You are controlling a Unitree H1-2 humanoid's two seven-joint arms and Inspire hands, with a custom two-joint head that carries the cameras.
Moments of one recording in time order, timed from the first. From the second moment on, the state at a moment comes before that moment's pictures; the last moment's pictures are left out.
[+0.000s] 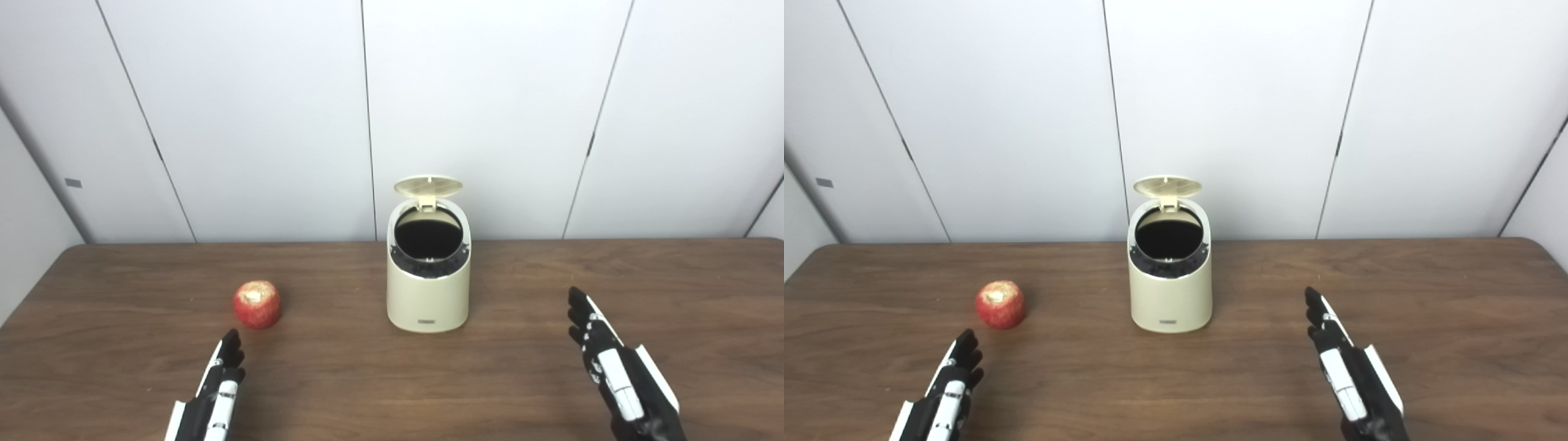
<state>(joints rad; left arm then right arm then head) 0.25 0.04 0.15 -0.33 -0.09 -0.01 -0.07 0.04 -0.14 -0.01 -0.32 0.06 0.14 0.13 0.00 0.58</state>
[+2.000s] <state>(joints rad) 0.22 0.05 0.12 -0.40 0.29 0.15 0.03 0.08 -0.16 -0.11 -0.31 0.24 0.15 0.14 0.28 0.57</state>
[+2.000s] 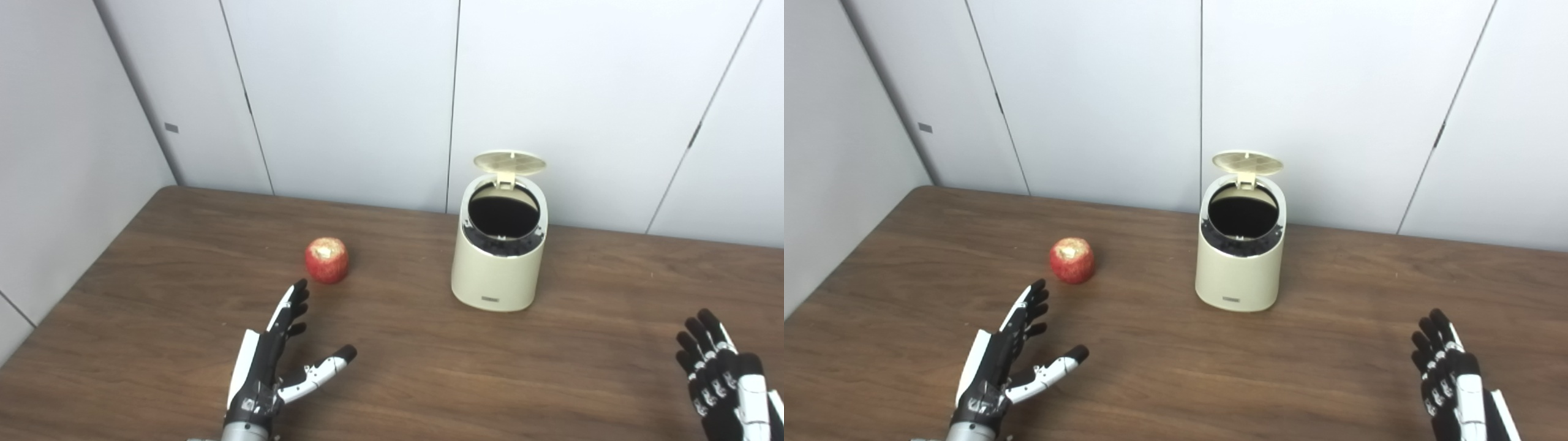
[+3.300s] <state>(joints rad) -0.21 0.38 -0.04 -0.05 0.75 0.40 -0.08 0.09 -0.16 -0.07 -0.38 0.22 0.22 0.13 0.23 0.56</state>
